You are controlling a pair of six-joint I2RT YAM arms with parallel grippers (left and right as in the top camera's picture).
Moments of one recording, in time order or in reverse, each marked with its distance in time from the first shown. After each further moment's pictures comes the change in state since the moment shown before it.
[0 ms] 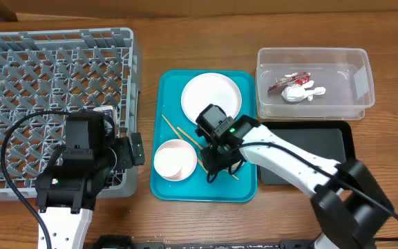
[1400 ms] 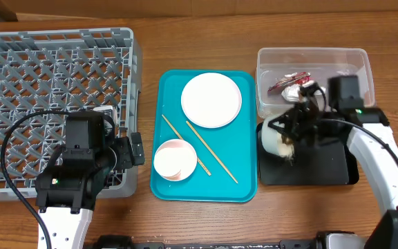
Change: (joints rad) left arm 0.000 0.000 0.001 0.000 0.000 0.000; right arm -0.817 -0.330 -0.251 0.109 -0.659 0.153
